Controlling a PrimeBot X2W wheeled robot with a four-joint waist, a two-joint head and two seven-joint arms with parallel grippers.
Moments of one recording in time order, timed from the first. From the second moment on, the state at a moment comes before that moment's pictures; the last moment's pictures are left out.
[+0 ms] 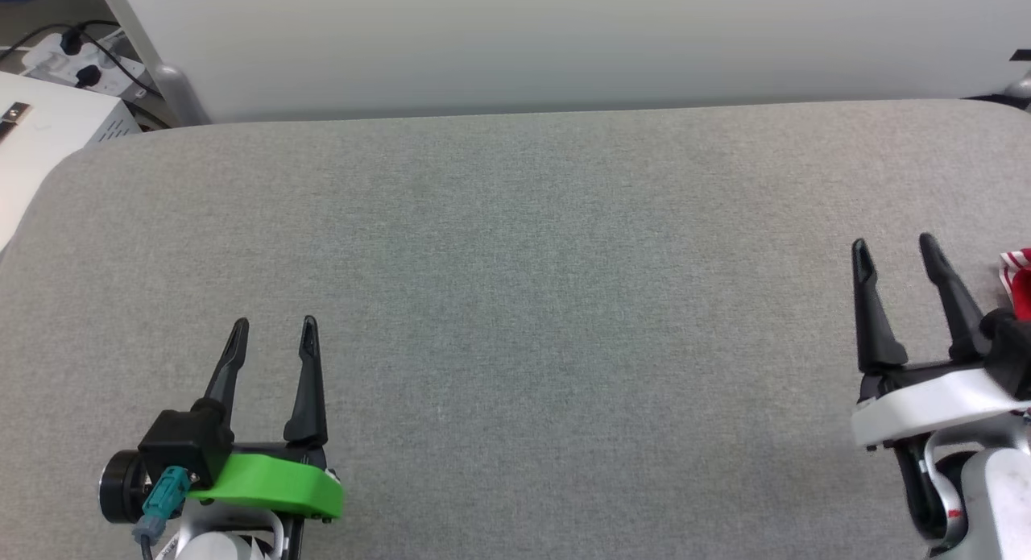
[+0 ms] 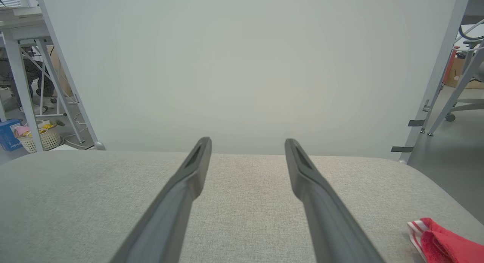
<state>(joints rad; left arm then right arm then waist) -0.02 0.16 -0.05 0.02 -0.24 -0.04 -0.26 -0.15 -0.16 -0.03 0.04 0.22 0.13 -0.19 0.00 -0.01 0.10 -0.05</state>
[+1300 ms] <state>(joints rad) 0.00 0.08 0.03 0.05 -0.18 -0.12 -0.26 -0.08 -0.07 0.01 0.09 0.17 0.13 -0.25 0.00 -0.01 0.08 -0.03</state>
